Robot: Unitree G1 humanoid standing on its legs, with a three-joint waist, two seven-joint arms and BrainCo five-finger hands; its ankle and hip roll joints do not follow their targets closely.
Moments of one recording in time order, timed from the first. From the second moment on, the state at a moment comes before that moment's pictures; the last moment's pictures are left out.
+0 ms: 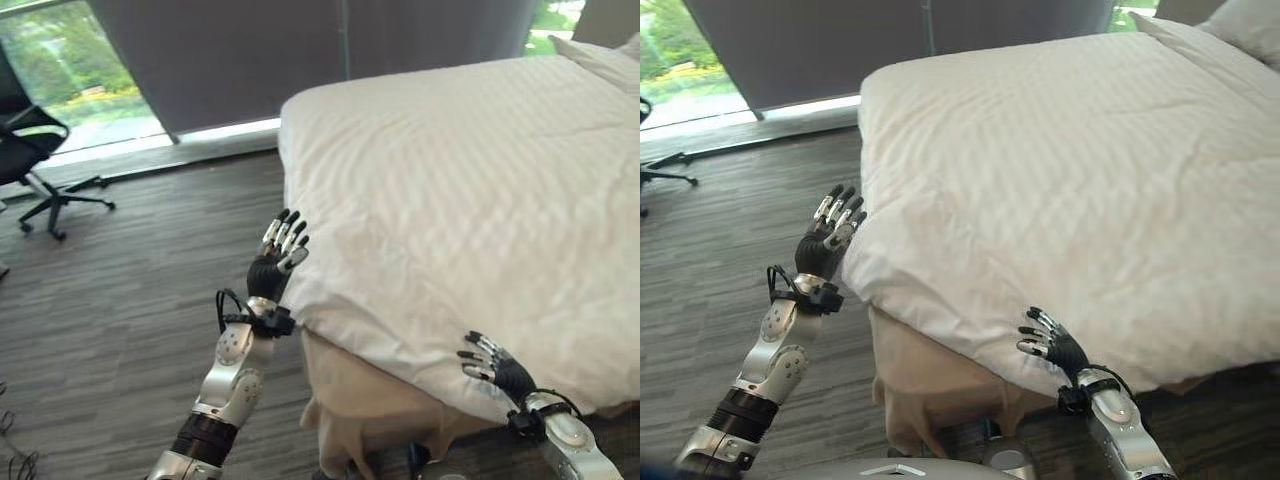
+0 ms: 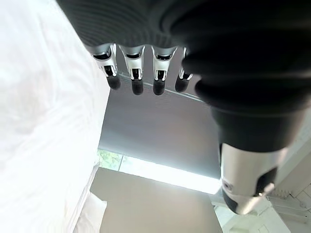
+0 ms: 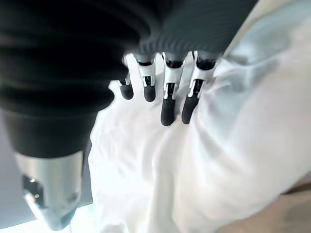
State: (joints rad) left arm -0.18 0.40 -0.22 0.11 -0.74 -0.29 -0.04; right arm 0.17 -0.50 0.20 0.27 0.45 -0.16 0.19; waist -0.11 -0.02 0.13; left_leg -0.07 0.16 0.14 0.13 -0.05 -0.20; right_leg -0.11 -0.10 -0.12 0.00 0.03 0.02
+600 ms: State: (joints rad) left arm 0.06 0.40 -0.14 0.14 -0.73 -0.26 -0.04; right arm 0.27 -0.42 0.26 0.35 0.53 -0.09 0.21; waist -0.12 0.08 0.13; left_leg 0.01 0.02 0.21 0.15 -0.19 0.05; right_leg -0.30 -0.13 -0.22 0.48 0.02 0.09
